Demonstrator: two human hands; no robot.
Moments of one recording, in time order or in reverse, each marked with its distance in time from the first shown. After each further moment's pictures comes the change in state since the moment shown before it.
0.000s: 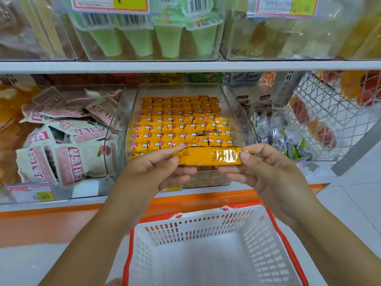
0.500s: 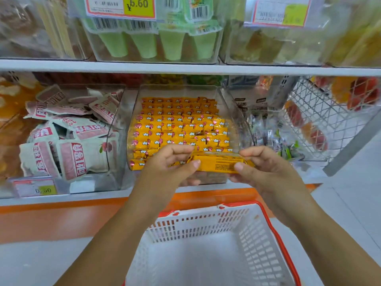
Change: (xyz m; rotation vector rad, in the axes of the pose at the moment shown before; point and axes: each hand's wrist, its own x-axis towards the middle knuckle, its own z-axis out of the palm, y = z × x) left_hand 0.000 -0.002 0.030 0.056 0.115 -0.044; right_hand -0.011 0.006 -0.013 -0.238 0.043 -0.054
